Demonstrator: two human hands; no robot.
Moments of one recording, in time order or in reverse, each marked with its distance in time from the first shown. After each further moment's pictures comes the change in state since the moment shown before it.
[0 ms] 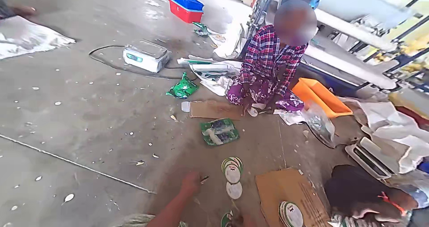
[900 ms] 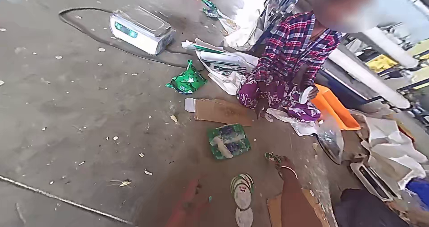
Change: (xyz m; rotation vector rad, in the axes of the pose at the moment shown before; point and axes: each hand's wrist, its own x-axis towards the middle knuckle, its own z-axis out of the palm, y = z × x) left_hand -0.003 -0.030 -0.041 -0.751 0.151 0.240; right_hand 0.193 -0.063 -0.247 0.276 0.685 0.145
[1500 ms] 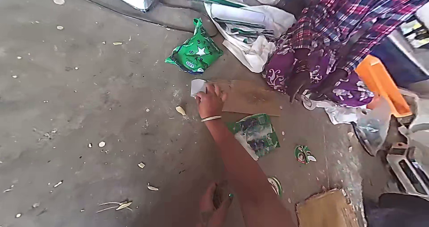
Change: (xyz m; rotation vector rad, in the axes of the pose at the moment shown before) left_hand 0.037 -0.007 0.000 -0.388 0.118 -0.118; right_hand -0.175 -0.326 0.228 -0.149 0.030 -1.097
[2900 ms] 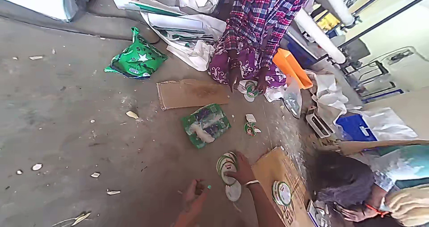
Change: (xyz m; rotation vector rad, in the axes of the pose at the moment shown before) left_hand -0.020 -0.022 0.037 0.140 -0.252 -0.125; right_hand -0.310 0.189 -0.130 0.073 -0.511 0.725
